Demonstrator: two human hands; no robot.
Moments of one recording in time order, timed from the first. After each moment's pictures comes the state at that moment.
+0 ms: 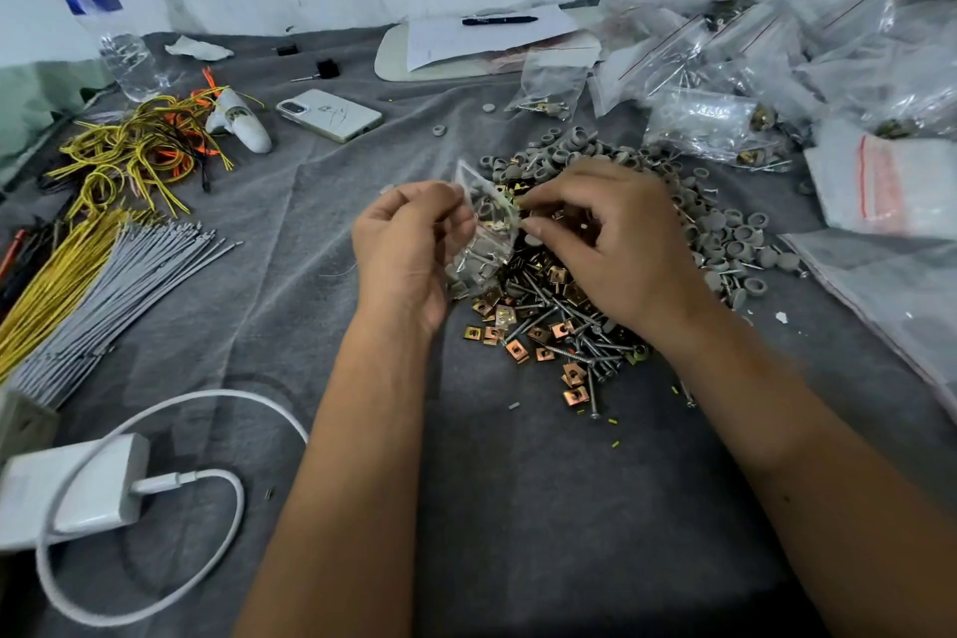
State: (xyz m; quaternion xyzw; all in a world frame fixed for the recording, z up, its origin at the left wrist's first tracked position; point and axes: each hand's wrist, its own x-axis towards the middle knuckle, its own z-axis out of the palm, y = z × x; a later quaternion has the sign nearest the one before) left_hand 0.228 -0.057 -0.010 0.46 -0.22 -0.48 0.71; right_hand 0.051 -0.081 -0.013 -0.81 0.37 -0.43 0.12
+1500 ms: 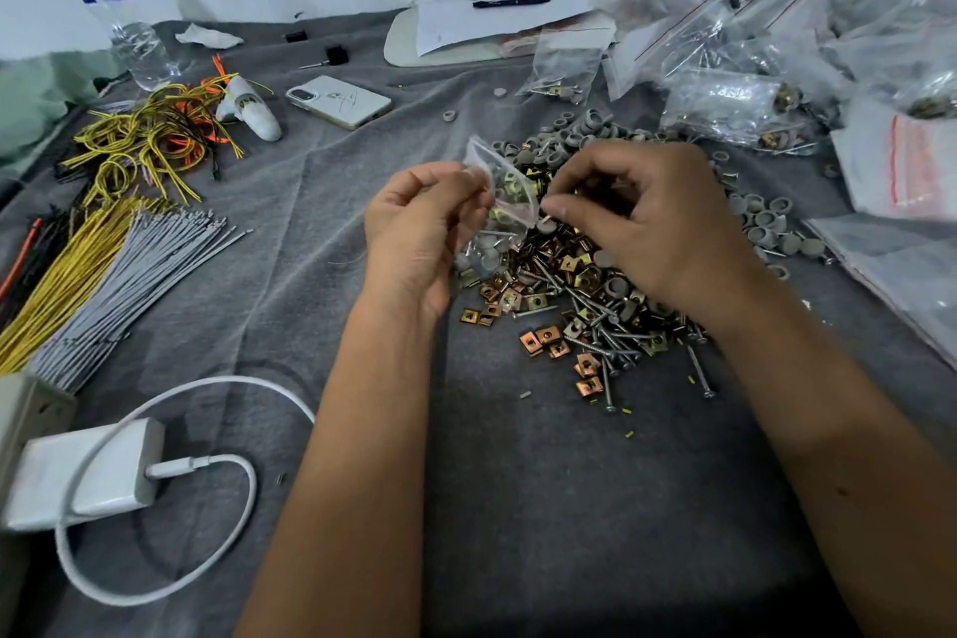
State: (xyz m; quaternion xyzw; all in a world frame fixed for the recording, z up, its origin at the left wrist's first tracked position) left_hand 0.230 -0.056 -0.010 0.45 -0.25 -0.51 0.68; right_hand 0.040 -0.076 -0.001 -0.80 0.37 -0.42 0.23
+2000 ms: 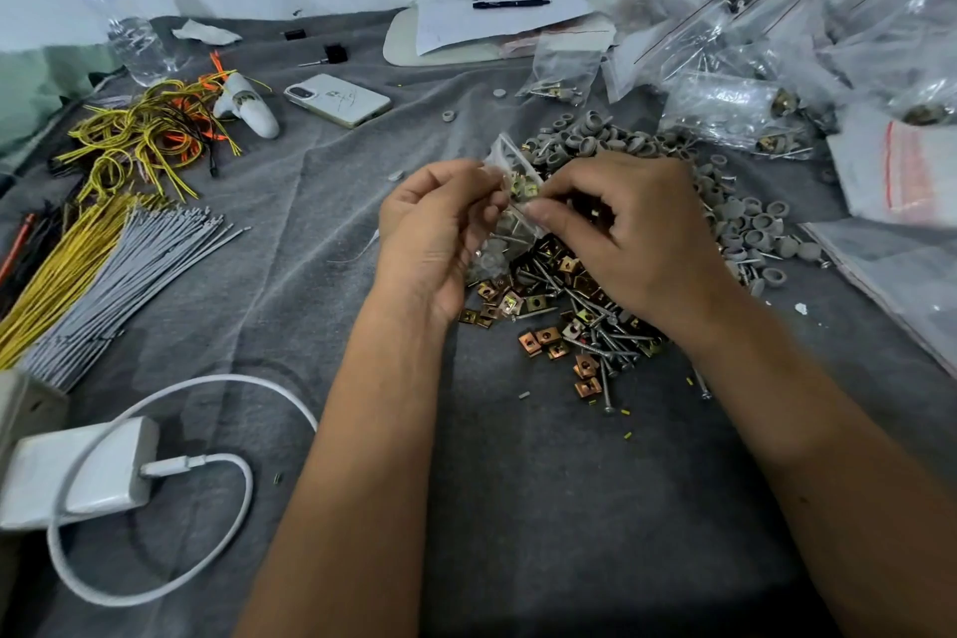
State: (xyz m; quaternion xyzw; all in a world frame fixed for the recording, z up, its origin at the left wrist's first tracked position) left_hand 0.223 -0.055 -0.008 0.44 -0.26 -0.54 0.67; right_hand 0.052 -0.075 -0.008 -0.83 0.34 -0.42 0.10
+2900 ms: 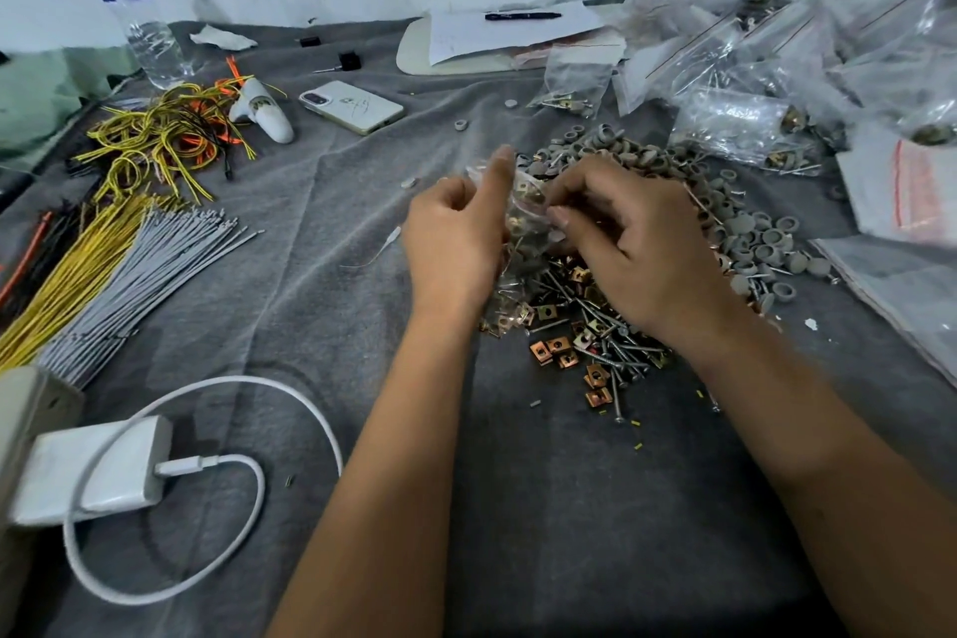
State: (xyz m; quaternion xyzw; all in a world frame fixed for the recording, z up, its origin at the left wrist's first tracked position) left_hand 0.213 -0.054 -0.015 0.61 -0.38 -0.33 0.61; right_hand 0.056 -0.075 -0.012 -0.81 0.32 -0.45 0.21
